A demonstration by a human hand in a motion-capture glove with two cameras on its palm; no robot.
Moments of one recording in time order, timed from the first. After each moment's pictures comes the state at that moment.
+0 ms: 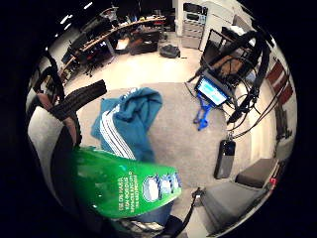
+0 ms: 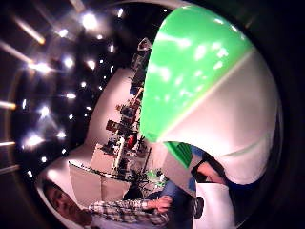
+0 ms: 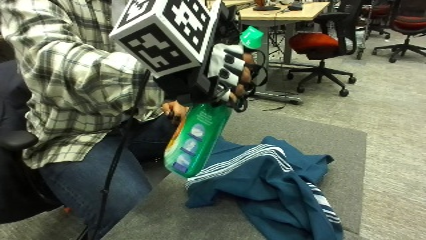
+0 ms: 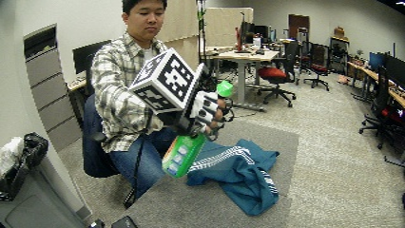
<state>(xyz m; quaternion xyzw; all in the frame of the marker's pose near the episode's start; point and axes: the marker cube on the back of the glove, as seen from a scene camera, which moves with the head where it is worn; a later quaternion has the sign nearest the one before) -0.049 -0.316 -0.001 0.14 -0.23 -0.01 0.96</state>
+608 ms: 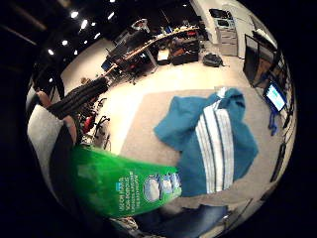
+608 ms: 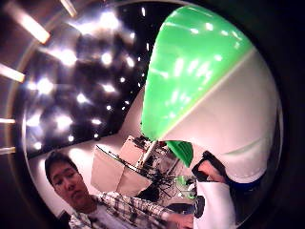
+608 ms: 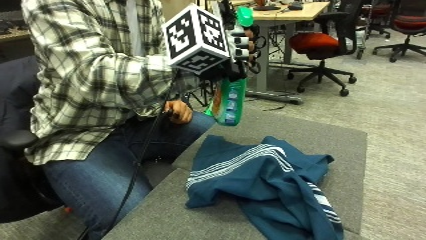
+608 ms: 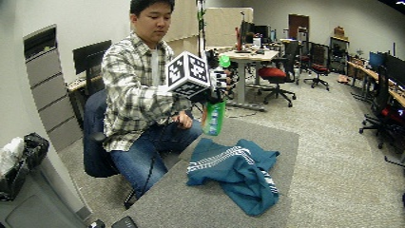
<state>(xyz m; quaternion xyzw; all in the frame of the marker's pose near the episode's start) -0.208 -0.277 0.035 0.19 -0.42 -0.11 0.88</state>
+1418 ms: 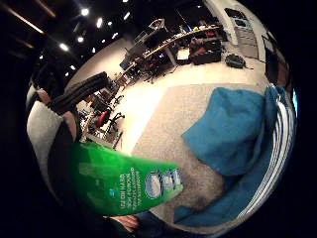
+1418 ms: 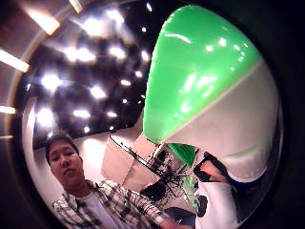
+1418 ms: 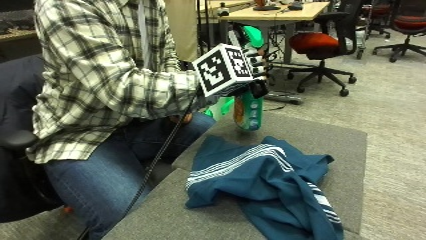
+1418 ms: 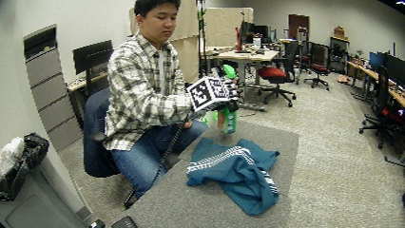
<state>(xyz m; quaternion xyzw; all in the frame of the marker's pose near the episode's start) -0.270 -0.287 0.108 0.18 -0.49 -0.17 0.83</state>
